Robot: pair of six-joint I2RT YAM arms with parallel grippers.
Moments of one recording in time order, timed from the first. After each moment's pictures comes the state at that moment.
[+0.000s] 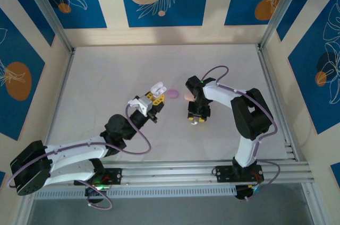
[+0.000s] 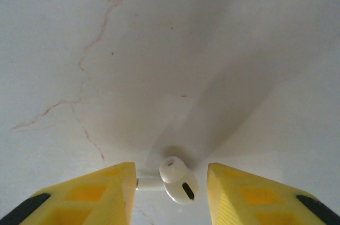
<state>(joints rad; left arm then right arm) -1.00 1.07 0.43 0.92 -0.24 0.11 0.51 1.82 1.17 -0.95 -0.13 0.68</state>
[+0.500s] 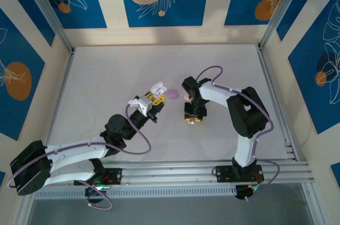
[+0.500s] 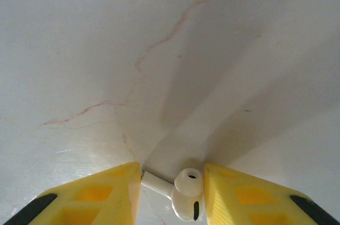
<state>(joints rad) -1.00 1.07 0.43 0.92 -0.24 0.11 0.55 1.87 1.20 -0.93 -0.17 0.61</state>
